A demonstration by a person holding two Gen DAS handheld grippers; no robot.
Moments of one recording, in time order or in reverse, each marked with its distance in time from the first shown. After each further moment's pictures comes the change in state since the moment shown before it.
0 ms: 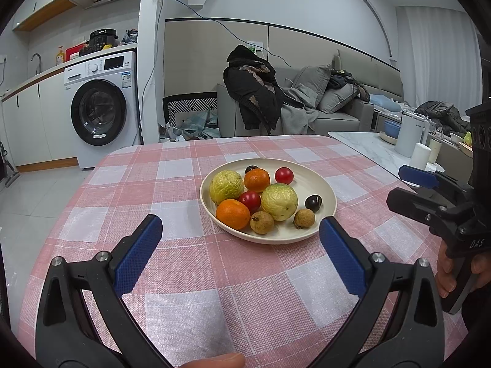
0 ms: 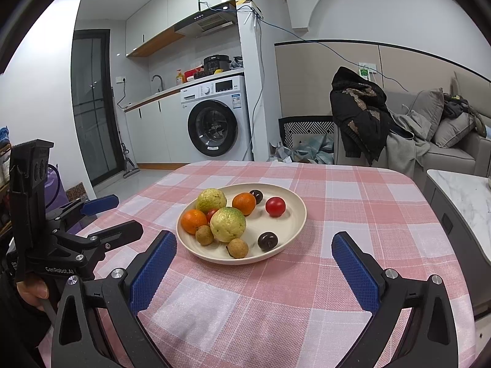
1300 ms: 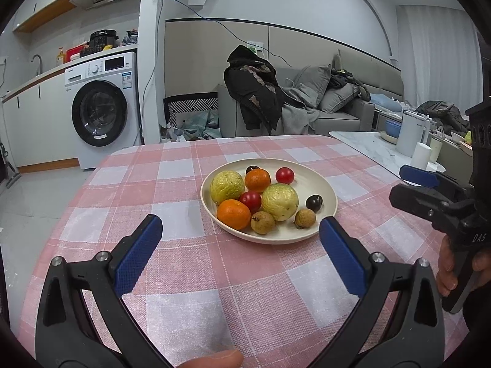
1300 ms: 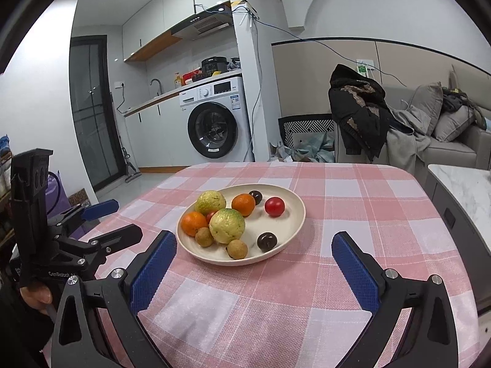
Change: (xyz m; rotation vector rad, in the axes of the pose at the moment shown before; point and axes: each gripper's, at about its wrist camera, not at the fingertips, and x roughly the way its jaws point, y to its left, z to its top) left arm -0.001 -0.001 0.001 0.003 0.001 0.004; right arm 0.006 -0.003 0.001 0.019 -0.003 0.006
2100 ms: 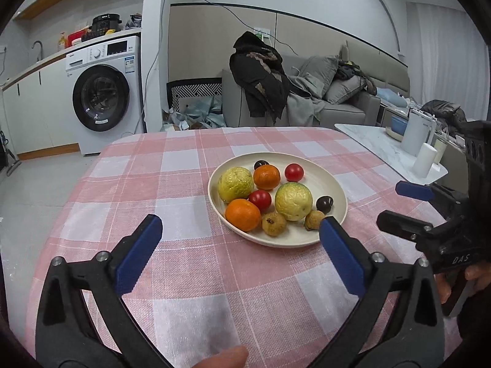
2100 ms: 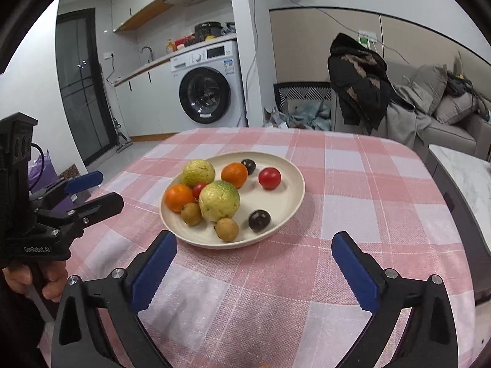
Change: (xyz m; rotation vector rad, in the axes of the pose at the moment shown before) left arm 0.020 0.019 0.014 -0.040 0.070 0.010; right arm 0.032 -0.004 0.002 -0.001 0.169 -0.028
